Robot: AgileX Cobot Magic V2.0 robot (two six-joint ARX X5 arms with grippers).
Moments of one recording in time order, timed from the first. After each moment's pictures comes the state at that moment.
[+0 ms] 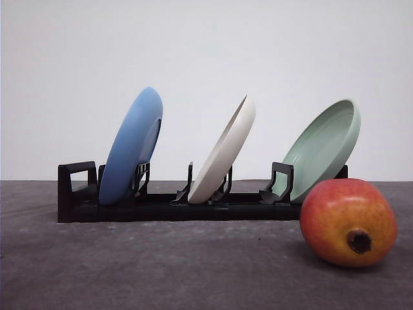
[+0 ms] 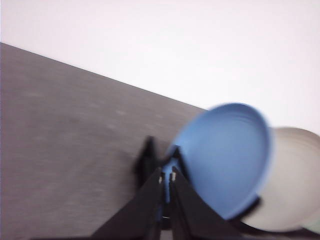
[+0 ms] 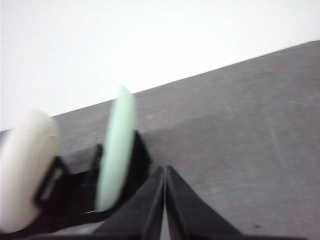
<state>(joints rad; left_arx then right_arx) -0.09 0.29 0.31 -0.11 0.14 -0.37 0.00 0.18 0.37 -0.32 -0.11 0.35</state>
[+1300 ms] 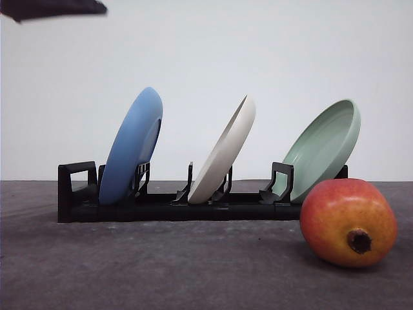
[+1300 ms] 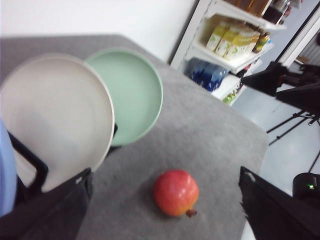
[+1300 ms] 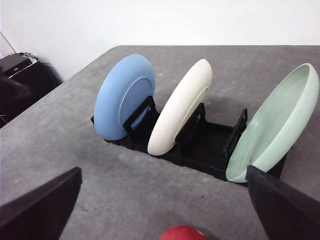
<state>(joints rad) -0.38 0.91 0.73 -0.12 0.71 -0.20 0.01 0.56 0.72 -0.51 -0.71 0.10</state>
